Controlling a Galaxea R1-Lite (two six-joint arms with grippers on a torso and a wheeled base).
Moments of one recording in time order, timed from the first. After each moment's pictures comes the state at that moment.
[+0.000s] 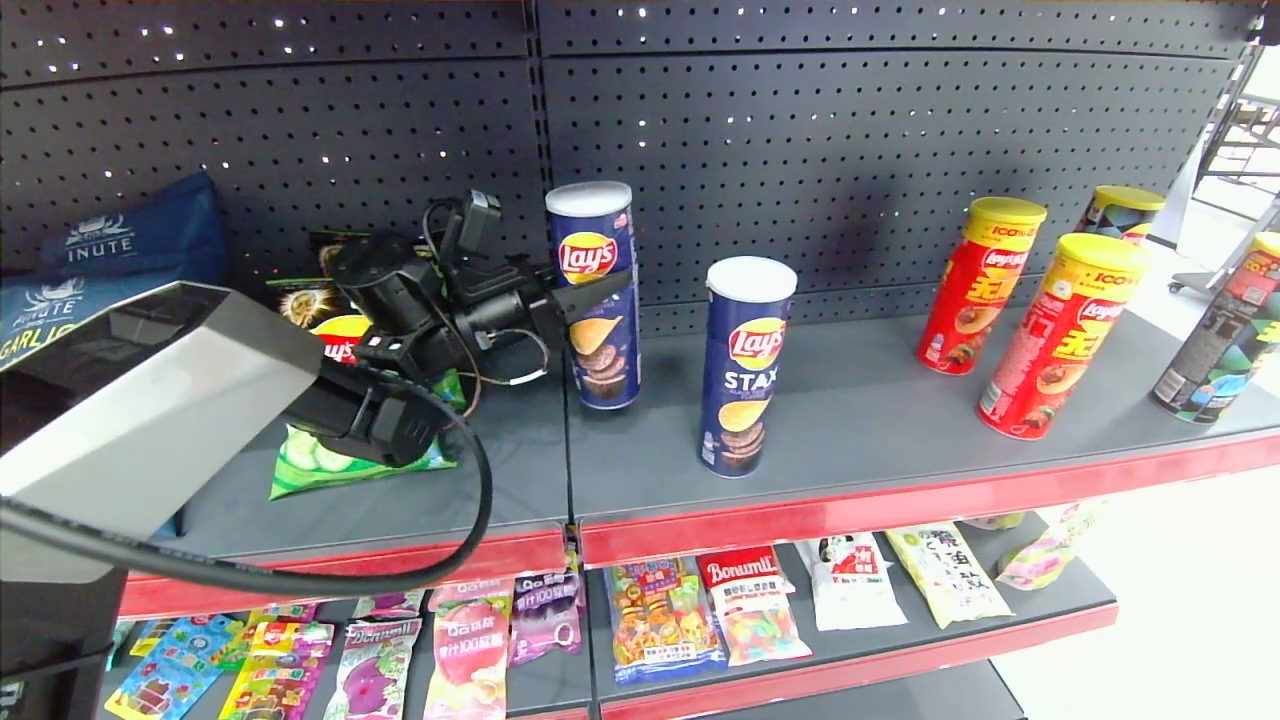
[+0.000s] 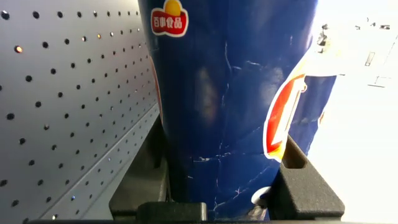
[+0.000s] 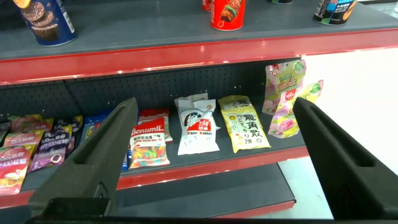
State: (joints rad) left arm -0.30 2.27 -1.31 -1.39 -0.87 -0.29; right arm 0.00 0.00 0.00 0.00 -0.04 0.00
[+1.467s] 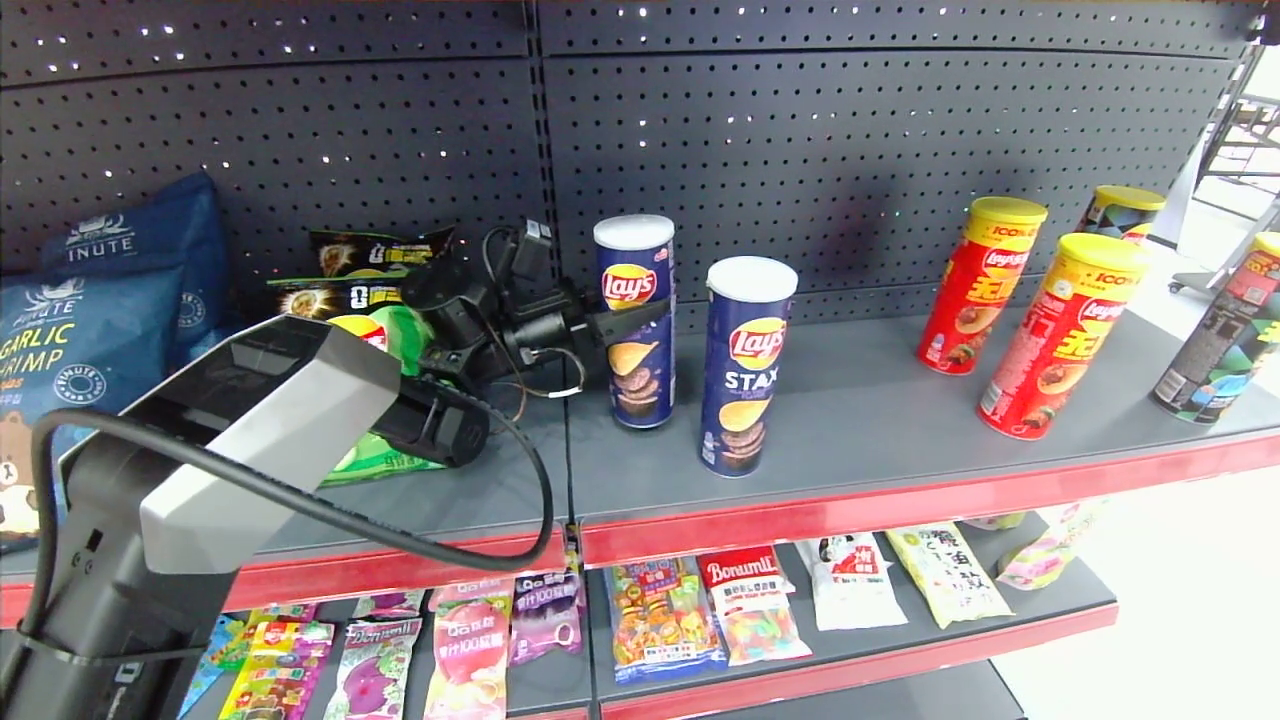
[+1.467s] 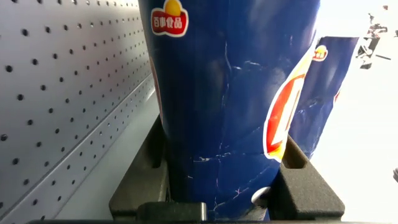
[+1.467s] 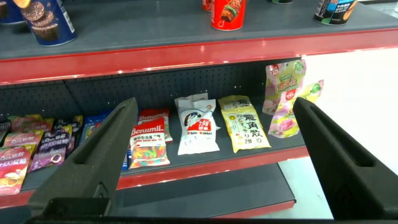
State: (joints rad) left arm -0.35 2.45 -1.52 -1.38 -0.96 -0.34; right arm 0.00 0.00 0.00 0.00 -0.04 0.00
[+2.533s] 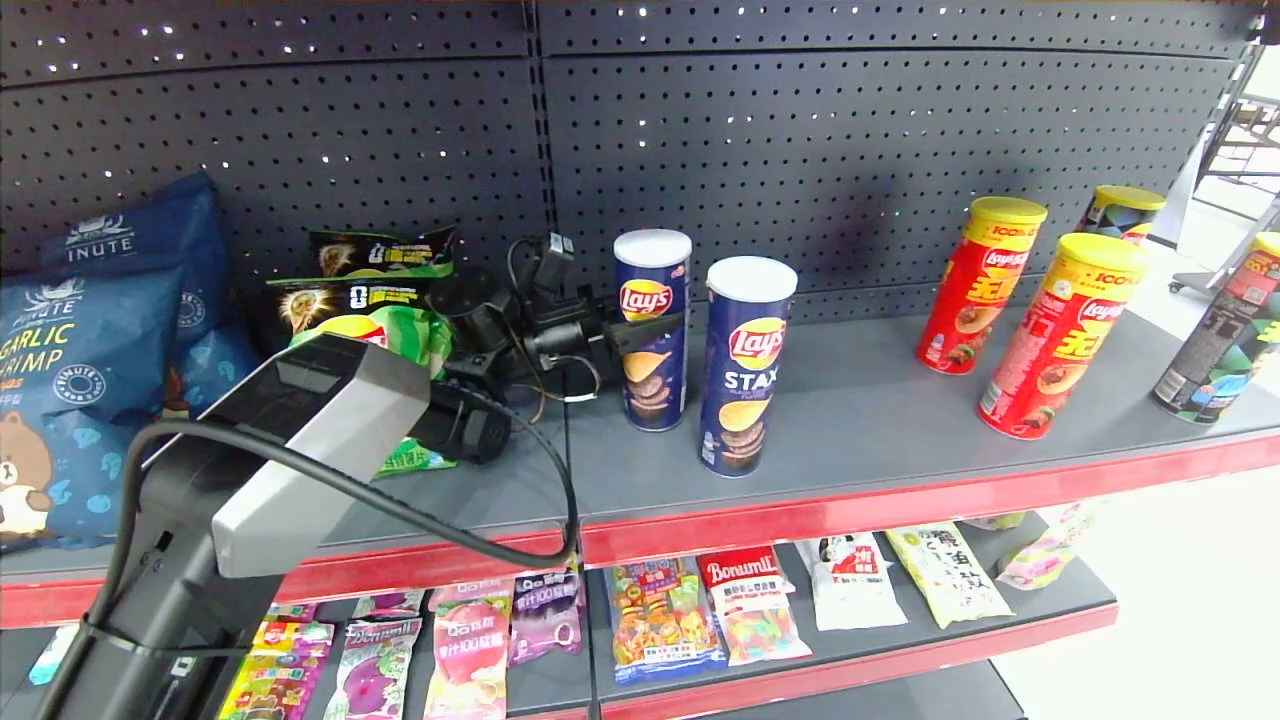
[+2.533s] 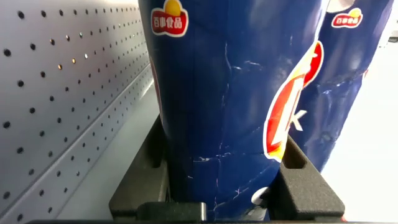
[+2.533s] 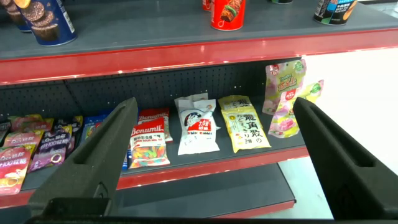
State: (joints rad) left arm -0.36 2.55 -1.68 -1.33 -1.00 -0.31; right arm 0.00 0.00 0.00 0.00 -0.04 0.00
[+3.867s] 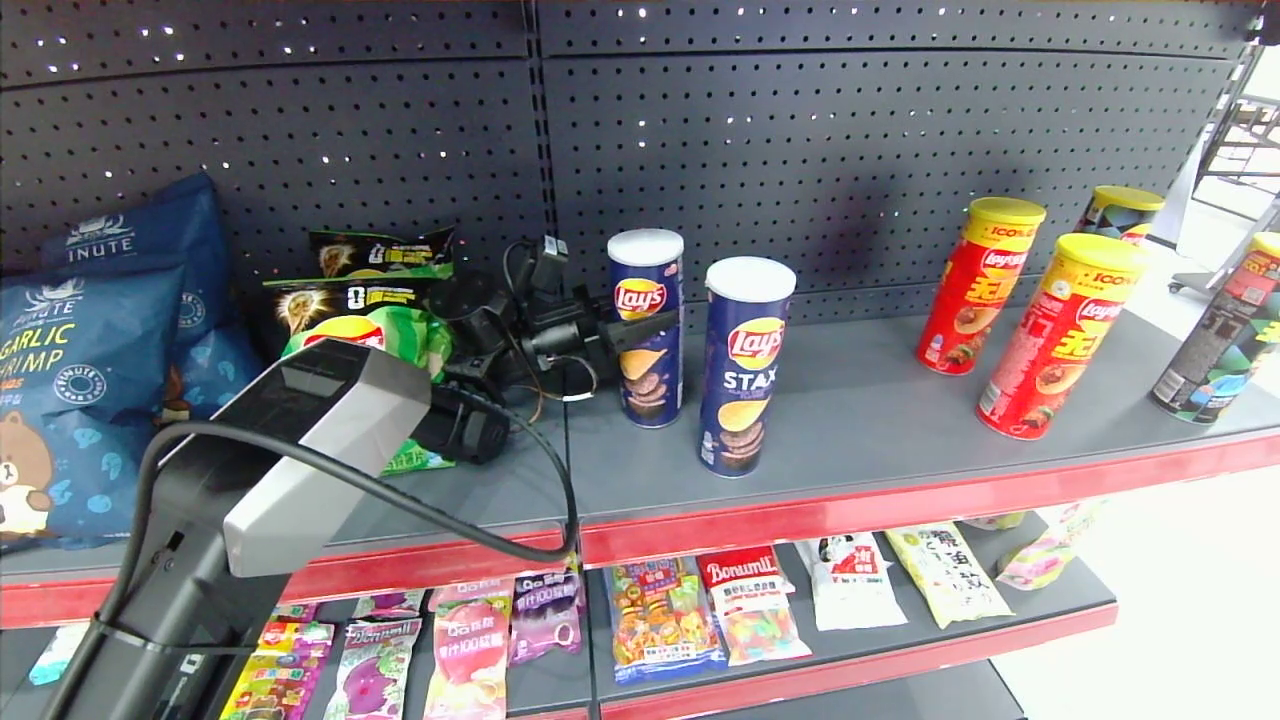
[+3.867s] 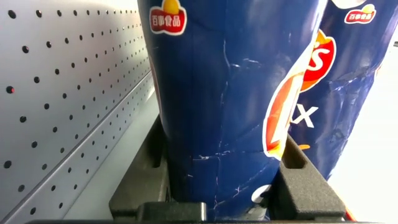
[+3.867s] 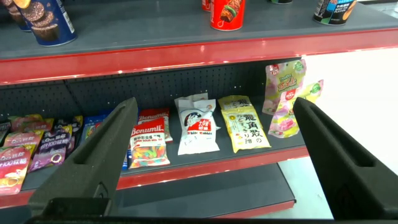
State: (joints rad) left arm -0.34 2.58 -1.70 -1.33 -0.99 -0.31; right arm 0.00 0.00 0.00 0.00 -0.04 0.00
